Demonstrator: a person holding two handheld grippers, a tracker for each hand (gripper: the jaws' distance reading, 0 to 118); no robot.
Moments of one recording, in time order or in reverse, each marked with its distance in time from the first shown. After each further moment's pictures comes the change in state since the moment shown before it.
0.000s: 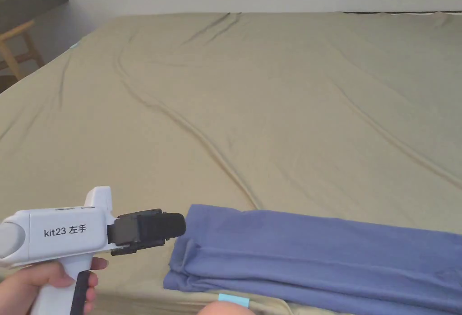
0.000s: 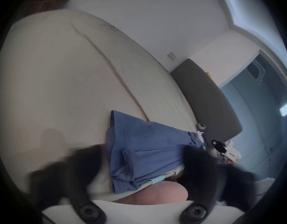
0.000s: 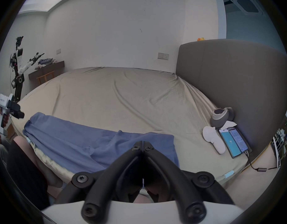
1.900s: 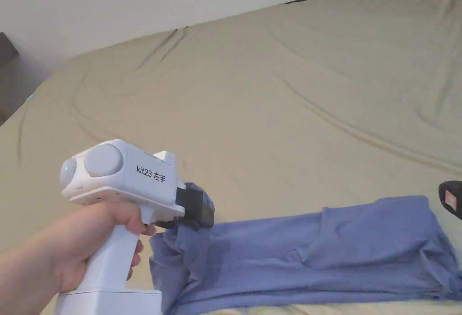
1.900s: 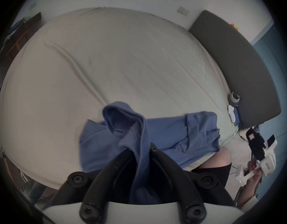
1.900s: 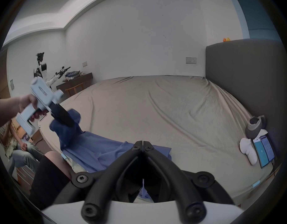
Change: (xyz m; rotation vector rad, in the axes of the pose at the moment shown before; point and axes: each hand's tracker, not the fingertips) left arm 0.214 0.049 -0.176 -0.390 0.435 -0.175; right arm -0.019 0.034 -0.010 0.065 0.323 -0.054
